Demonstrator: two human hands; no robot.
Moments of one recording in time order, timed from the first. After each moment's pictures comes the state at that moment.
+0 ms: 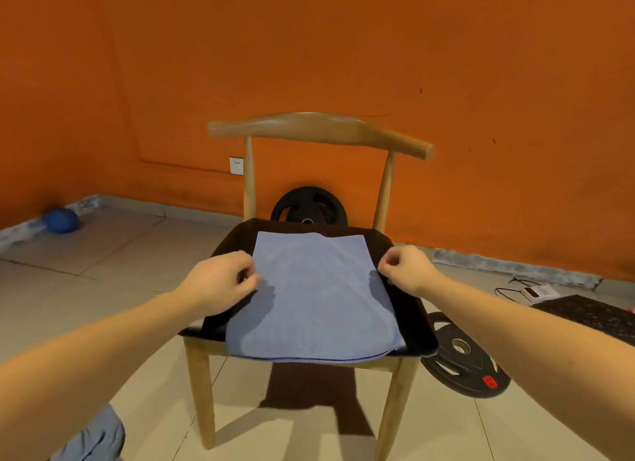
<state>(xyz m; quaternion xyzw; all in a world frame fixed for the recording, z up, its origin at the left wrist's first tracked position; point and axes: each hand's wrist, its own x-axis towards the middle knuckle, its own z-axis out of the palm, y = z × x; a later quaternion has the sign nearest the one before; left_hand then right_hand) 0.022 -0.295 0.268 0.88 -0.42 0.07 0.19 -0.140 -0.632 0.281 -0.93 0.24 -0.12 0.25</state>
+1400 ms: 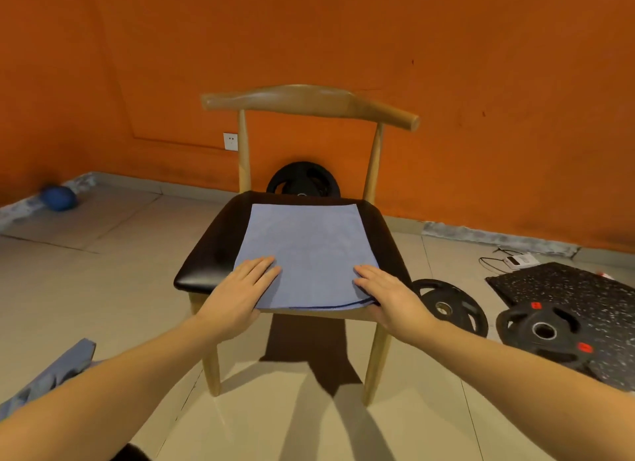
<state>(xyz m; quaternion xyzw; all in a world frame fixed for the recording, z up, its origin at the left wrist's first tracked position) -0.046 -0.283 0.184 0.87 -0.48 0.11 0.03 -0.244 -0.573 0.200 -0.99 0.05 -0.11 0.06</state>
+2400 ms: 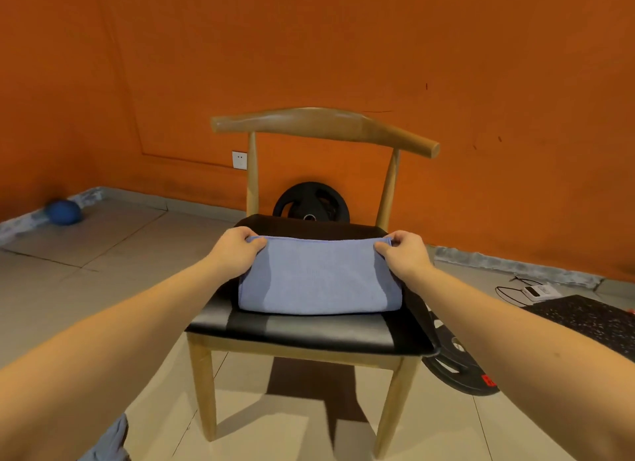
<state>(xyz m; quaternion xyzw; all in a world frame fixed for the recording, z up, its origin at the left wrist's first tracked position) 0.055 -0.338 0.282 0.87 -0.23 -0.05 0.43 -0.117 -0.615 0.290 -0.82 0.32 -0.24 0.42</state>
